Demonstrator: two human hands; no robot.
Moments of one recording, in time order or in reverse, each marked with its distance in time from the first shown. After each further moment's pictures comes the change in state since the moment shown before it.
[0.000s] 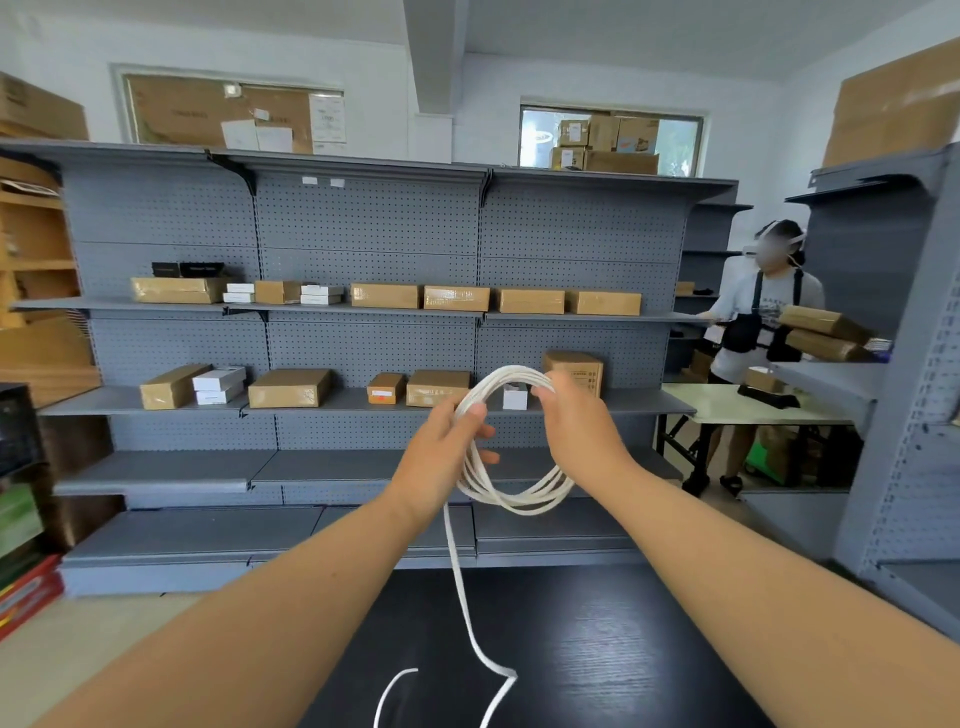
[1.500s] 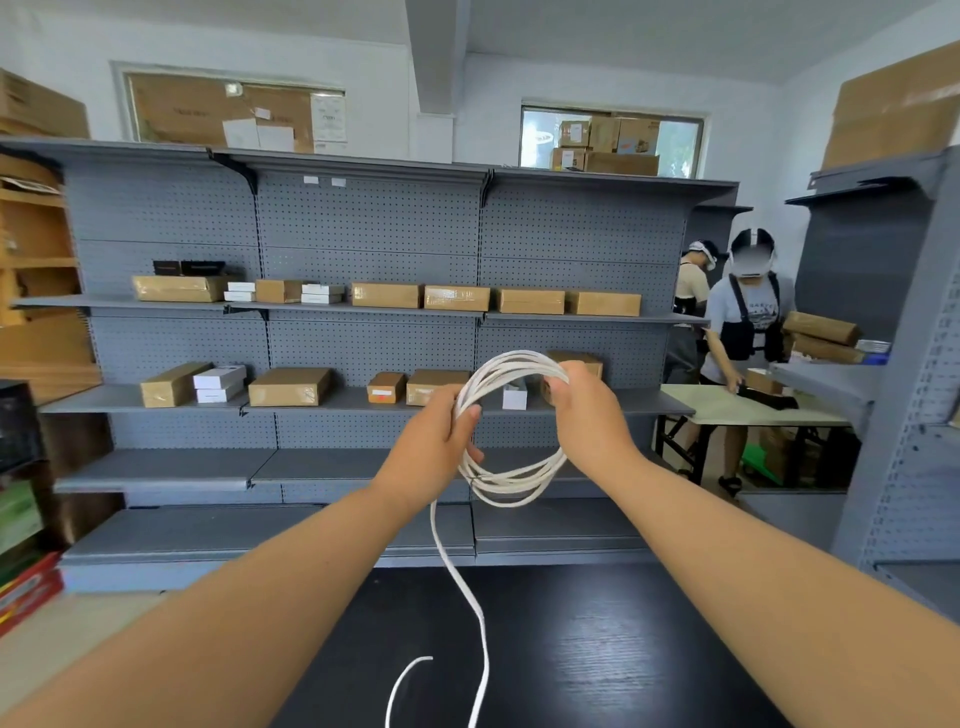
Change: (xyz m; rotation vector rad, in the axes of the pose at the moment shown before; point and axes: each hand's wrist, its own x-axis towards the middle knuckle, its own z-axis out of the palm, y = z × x) left_hand 0.007 0.000 -0.013 0.493 0.043 0.215; right_hand 0.005 0.003 -0.008 0.063 0.080 0.020
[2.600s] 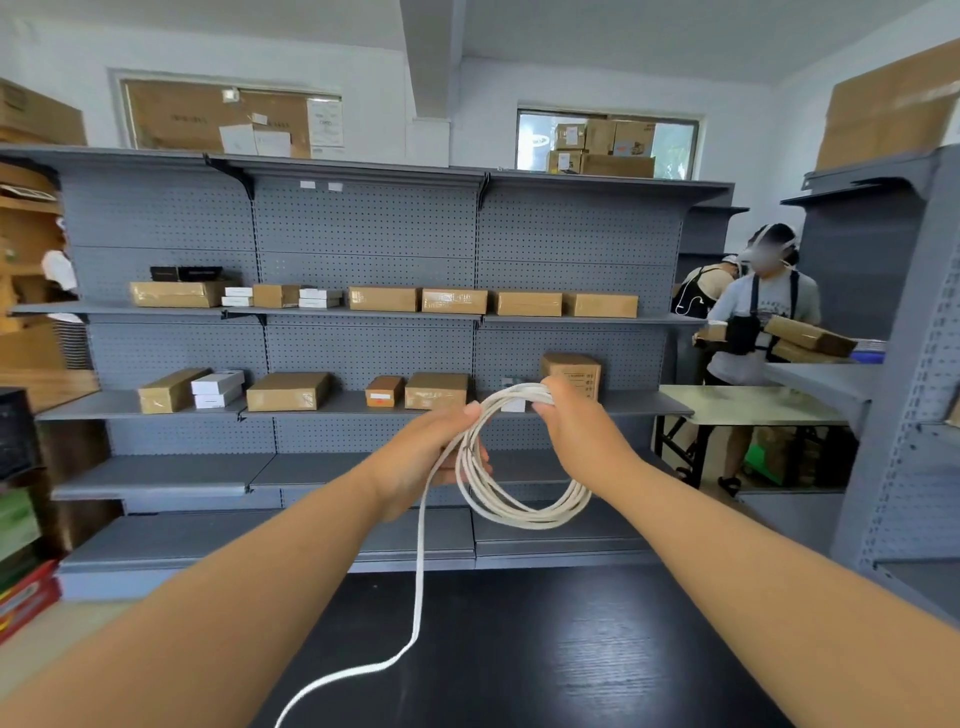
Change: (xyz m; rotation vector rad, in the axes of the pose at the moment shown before) left_hand 0.003 0.001 -0.012 -0.547 -0.326 -0.290; right_hand -0.007 0.004 -0.002 -0.139 -0.205 -0.086
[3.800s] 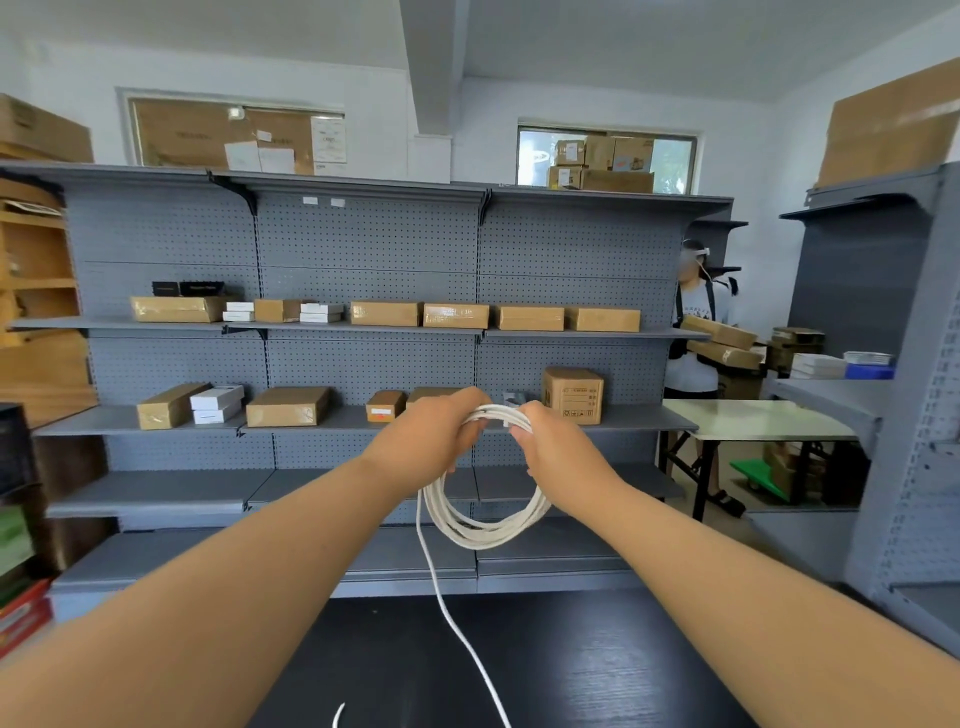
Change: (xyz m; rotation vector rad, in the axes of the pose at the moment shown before) left_hand 0.021 0.029 -0.011 1.056 0.160 0.329; right_hand 0.014 -0.014 0.016 0.035 -0.064 -0.006
